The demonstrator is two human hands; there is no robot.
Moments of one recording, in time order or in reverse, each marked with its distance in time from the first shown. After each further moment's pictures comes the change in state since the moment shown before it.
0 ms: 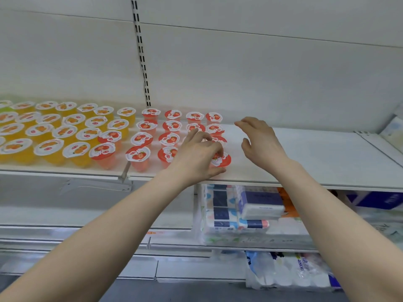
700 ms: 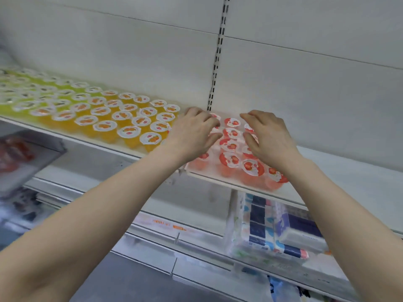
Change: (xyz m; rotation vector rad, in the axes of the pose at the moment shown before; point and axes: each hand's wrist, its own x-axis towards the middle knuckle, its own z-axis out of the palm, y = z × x) left_hand -0.054 -0.121 -0.066 0.231 0.170 -0.202; right_hand 0.058 -0.121 0.001 -0.040 0.087 -0.350
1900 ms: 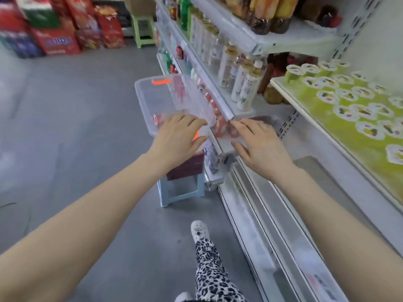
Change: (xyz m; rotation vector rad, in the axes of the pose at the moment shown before) left_hand -0.536 -0.535 -0.186 0.315 -0.157 -0.906; right_hand 0.251 -0.758 0.202 0.504 -0.101 -0.891
